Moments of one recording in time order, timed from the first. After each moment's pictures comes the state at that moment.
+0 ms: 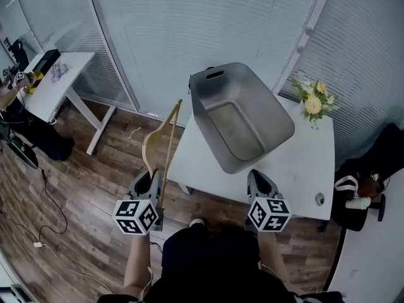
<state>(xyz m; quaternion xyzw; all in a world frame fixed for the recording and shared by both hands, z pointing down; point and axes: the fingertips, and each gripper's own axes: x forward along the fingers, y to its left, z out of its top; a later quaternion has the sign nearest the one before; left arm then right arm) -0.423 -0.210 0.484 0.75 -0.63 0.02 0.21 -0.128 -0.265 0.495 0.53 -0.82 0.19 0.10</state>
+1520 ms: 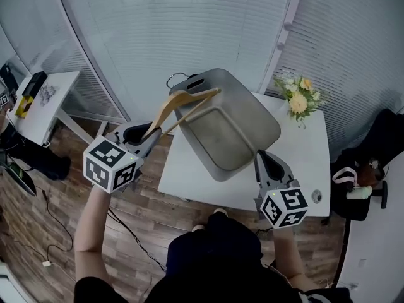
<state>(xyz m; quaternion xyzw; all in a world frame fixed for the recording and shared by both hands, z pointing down) -0.353 -0.341 0.344 0.88 -0.41 0.22 0.04 -0.097 -0.312 0.384 0.51 -0.86 0.08 0.06</state>
